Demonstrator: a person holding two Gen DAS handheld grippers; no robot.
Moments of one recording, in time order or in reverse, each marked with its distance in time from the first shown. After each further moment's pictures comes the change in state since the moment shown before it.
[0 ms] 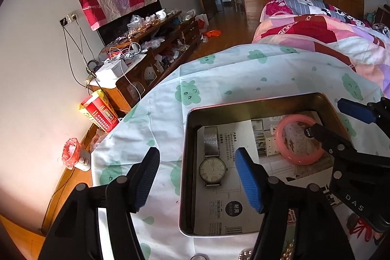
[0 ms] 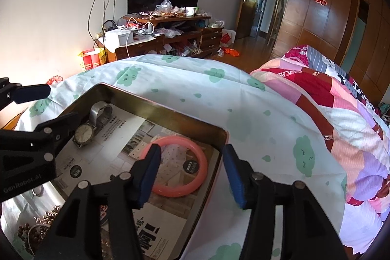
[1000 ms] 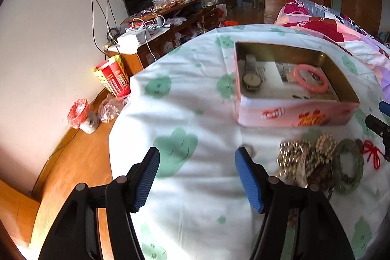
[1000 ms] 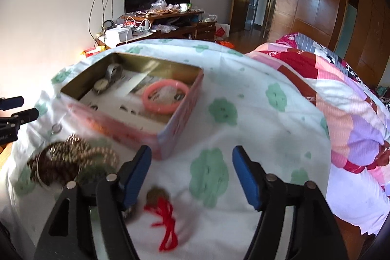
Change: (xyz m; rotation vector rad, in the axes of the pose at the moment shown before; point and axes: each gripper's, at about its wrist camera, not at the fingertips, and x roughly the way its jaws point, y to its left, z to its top) left arm -0.061 0.057 -0.119 -0.147 0.070 0.018; right arm -0.069 -0.014 -0.081 0.056 0.011 0.011
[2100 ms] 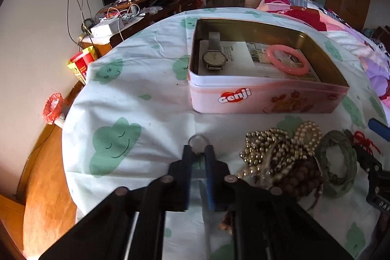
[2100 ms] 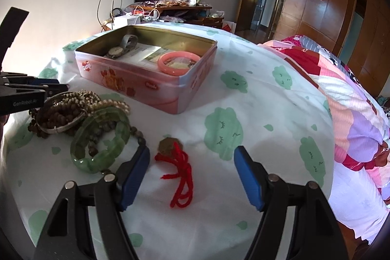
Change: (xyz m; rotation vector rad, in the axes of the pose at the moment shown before) left arm 0.033 -0.035 -0.006 0.024 0.053 -0.145; right arm -0.003 0.014 -0.046 -0.068 0.017 -0.002
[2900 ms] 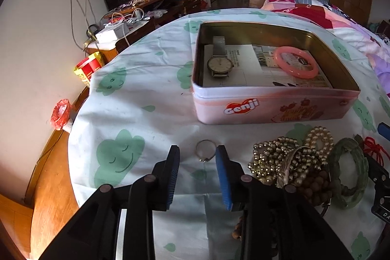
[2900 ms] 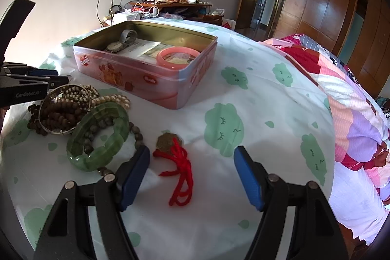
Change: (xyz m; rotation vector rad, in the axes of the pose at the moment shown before) left arm 0.009 -0.005 0.011 0.029 -0.016 0.058; right arm 0.002 0.002 -0.003 -0.005 0.014 -0.011
